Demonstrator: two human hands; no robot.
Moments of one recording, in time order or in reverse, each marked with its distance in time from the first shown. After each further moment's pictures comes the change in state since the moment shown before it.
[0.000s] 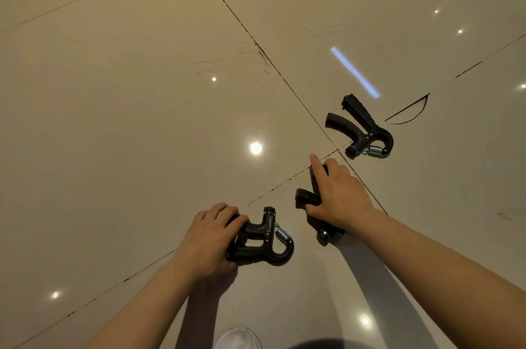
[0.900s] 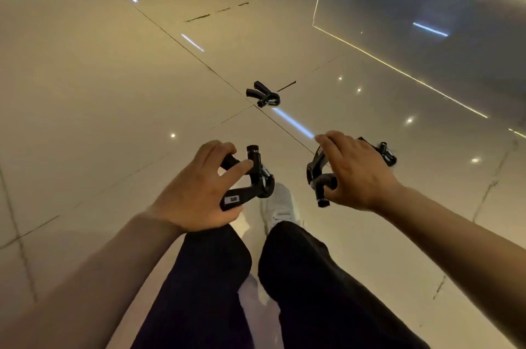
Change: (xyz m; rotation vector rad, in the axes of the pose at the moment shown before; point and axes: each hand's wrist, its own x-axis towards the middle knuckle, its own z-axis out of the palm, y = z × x) left_hand -0.312 0.266 -0.115 0.142 0.515 0.416; right_hand -0.515 -0.061 -0.061 -0.240 0.440 -0.008
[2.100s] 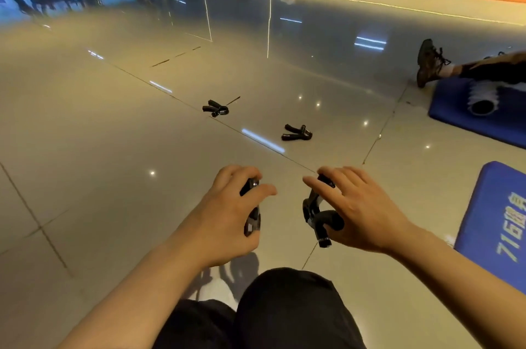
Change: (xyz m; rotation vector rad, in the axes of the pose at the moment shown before) left_hand -0.099 0.318 -0.145 -0.220 -0.014 0.119; right_hand -0.372 -0.039 -0.115 -0.097 0.185 0.002
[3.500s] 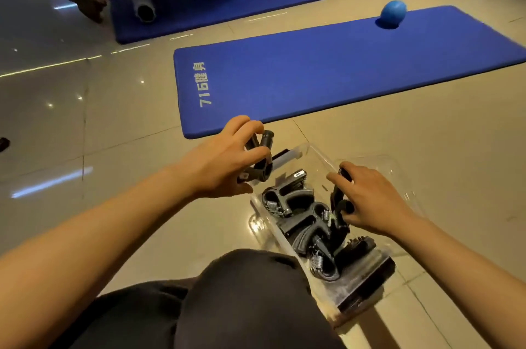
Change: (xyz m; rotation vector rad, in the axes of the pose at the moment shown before) left_hand 0.017 0.474 0.180 -0.017 -0.299 1.242; right_hand -0.620 -0.104 -0.071 0.016 -0.433 1.239
